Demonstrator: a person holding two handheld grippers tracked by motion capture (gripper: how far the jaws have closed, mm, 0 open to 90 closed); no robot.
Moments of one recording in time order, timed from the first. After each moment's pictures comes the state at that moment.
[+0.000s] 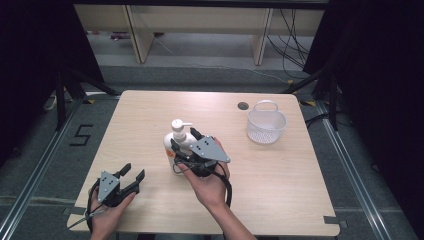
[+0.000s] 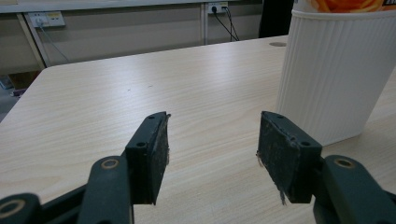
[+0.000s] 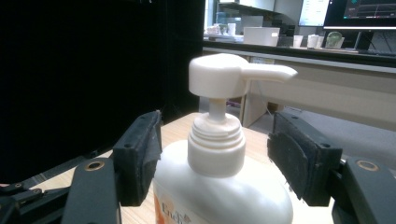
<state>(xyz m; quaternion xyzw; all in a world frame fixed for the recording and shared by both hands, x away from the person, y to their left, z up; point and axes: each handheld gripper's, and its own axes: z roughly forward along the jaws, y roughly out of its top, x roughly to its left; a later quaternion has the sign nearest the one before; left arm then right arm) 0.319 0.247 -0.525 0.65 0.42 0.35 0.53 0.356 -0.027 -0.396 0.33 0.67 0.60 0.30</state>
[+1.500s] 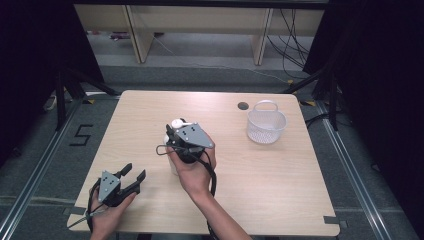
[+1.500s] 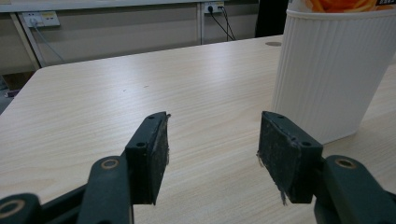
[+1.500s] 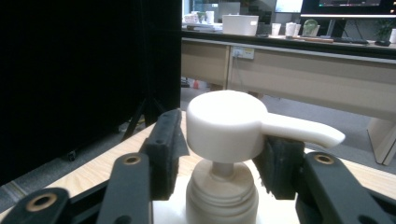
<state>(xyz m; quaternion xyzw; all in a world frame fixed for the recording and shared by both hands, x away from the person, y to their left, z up) 0.319 0.246 -0.524 0.65 0.42 0.34 0.53 0.378 0.002 -0.379 0.36 0.67 0.56 0.33</state>
